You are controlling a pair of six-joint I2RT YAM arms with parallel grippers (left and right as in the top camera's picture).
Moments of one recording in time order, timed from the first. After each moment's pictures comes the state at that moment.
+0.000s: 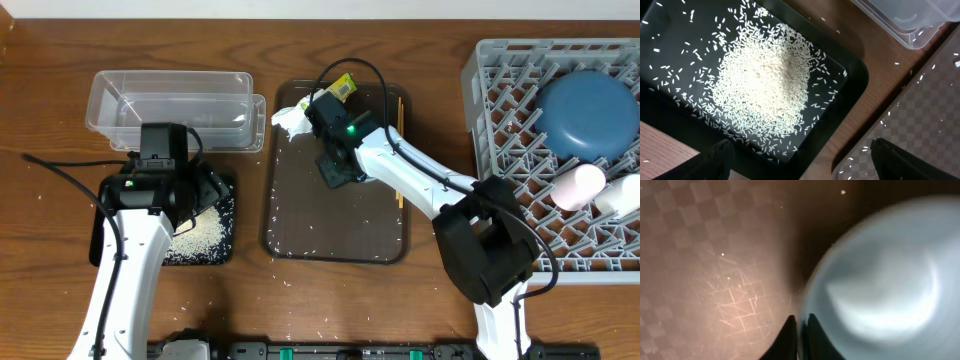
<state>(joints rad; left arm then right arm) 0.02 1.27 1.00 -0.98 -0.08 -0.61 0.66 2.11 1.59 -0.82 0.06 0.19</state>
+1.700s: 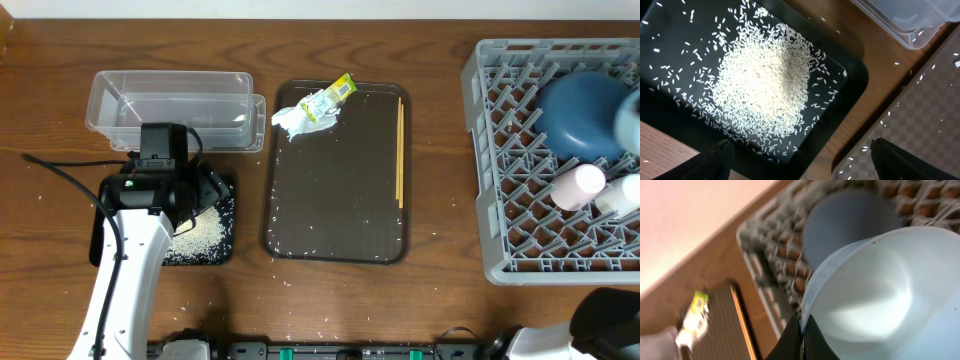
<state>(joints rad) 0.02 1.27 1.00 -0.98 -0.08 -0.61 -0.64 1.67 1.92 -1.21 -0.43 0.15</state>
